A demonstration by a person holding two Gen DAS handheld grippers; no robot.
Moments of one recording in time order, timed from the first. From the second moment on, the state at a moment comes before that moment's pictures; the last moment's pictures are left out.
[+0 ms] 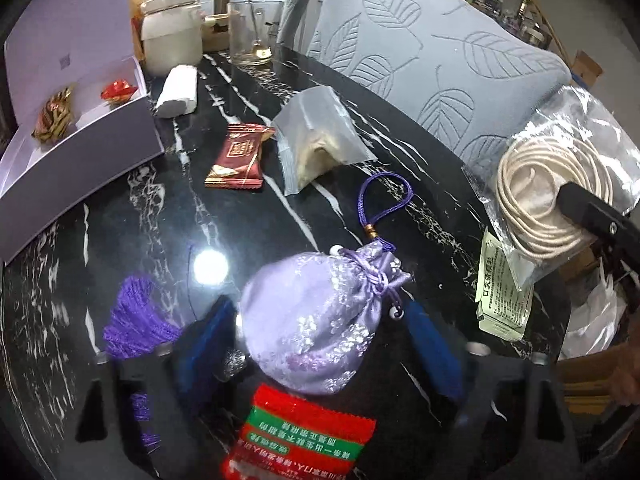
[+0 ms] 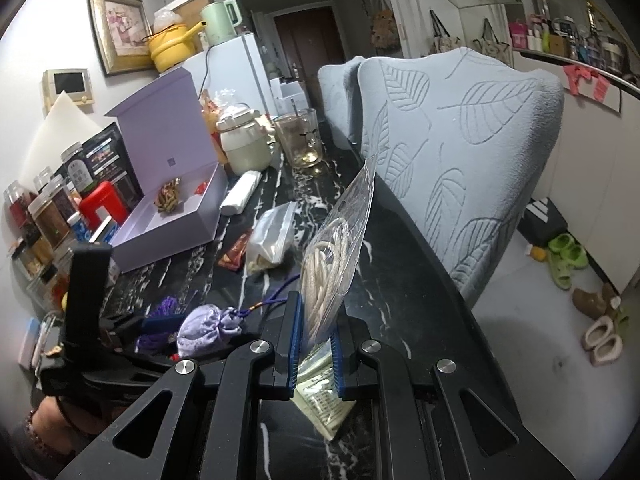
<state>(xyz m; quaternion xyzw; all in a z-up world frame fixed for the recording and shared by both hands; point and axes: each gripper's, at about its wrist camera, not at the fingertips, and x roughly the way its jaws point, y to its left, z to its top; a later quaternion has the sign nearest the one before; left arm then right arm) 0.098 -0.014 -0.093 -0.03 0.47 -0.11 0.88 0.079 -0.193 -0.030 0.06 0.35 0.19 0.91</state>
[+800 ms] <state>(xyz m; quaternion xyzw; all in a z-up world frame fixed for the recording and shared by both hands) 0.042 0.030 -0.041 -0.05 0.41 -0.05 0.91 0.058 -0.152 -0.025 0.04 0.34 0.26 0.90</state>
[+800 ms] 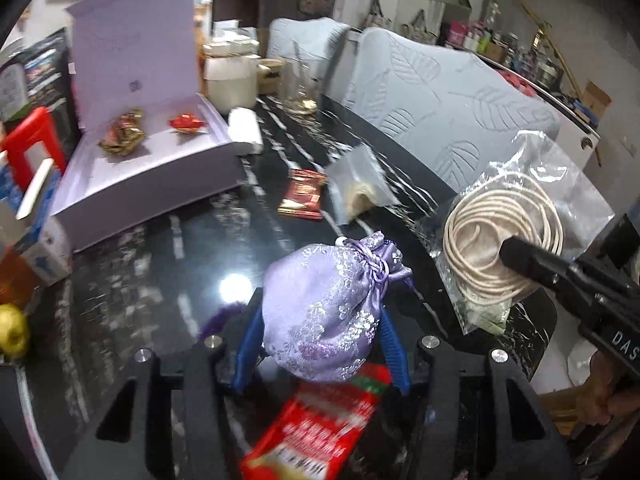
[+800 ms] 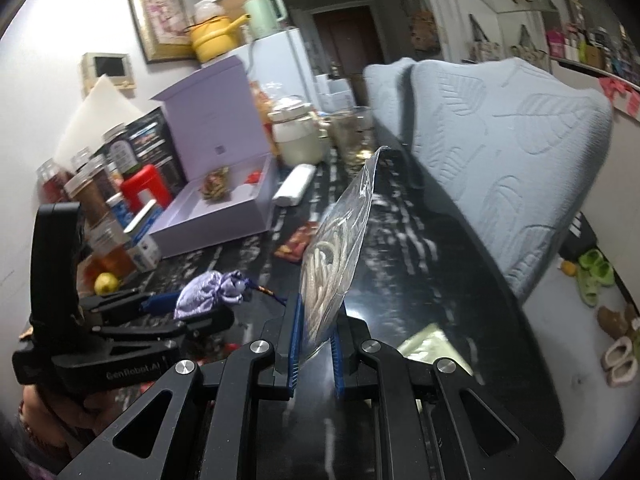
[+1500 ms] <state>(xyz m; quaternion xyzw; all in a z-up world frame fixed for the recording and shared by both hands) -0.034 0.124 0.009 -0.09 0.33 0.09 0.93 0.031 -0.047 -0.003 0.00 0.31 0.43 0.85</state>
